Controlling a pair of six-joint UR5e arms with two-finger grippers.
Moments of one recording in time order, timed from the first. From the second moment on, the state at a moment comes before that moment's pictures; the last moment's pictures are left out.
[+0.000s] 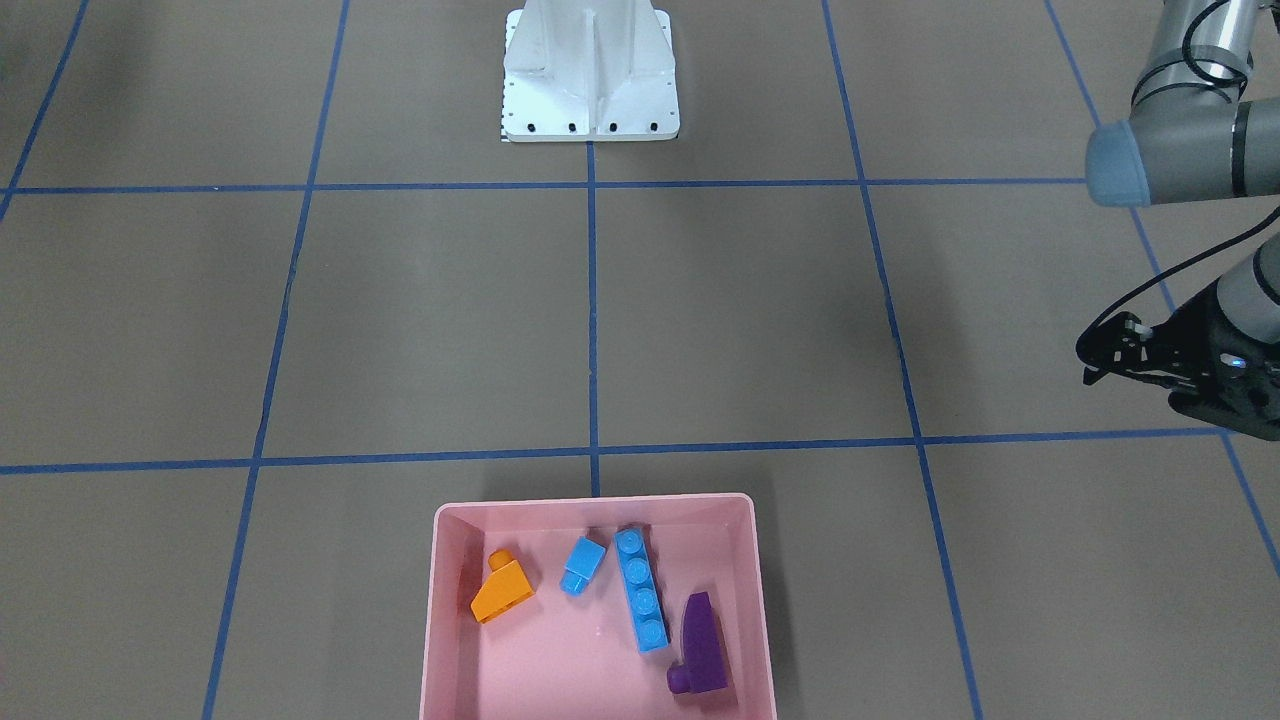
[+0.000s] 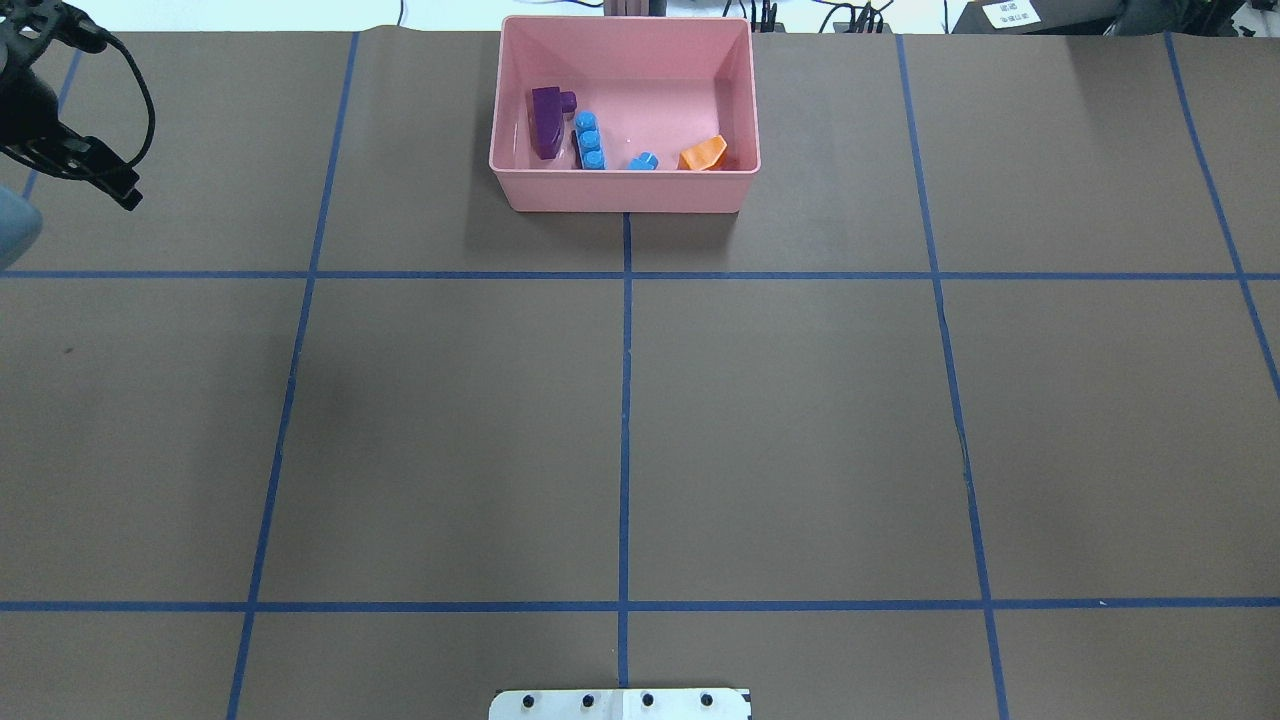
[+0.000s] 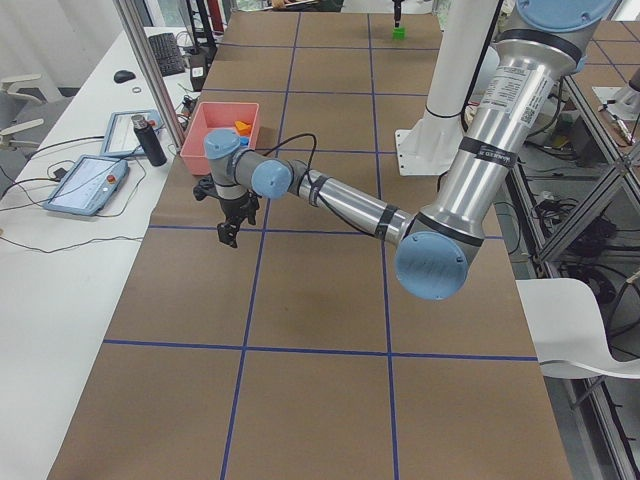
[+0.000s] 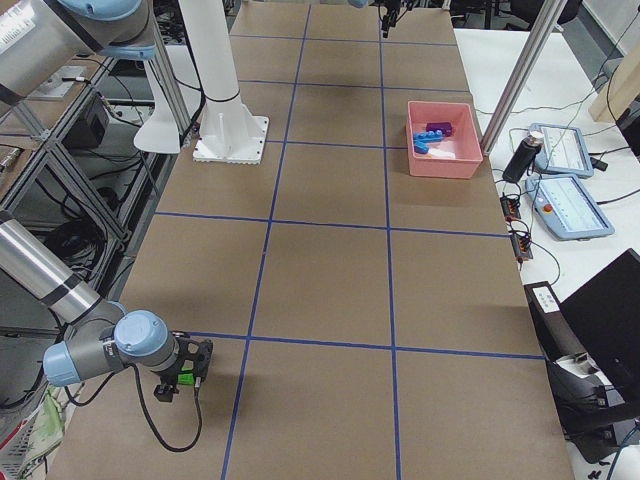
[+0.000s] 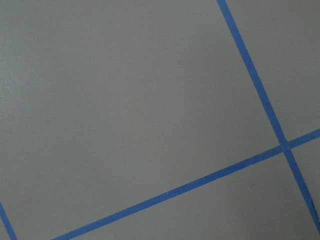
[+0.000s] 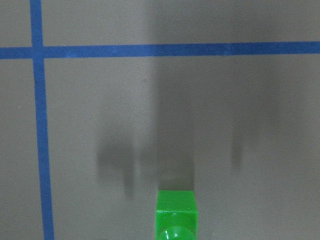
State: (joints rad) left arm -1.19 -1.93 -1.59 -1.55 -2.22 -0.10; right arm 1.23 -2.36 1.48 -0.44 2.35 0.44
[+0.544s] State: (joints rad) left arm -1.19 -1.93 -1.59 -1.55 -2.22 -0.10; right arm 1.09 -2.29 1.44 -0.49 2.38 0.45
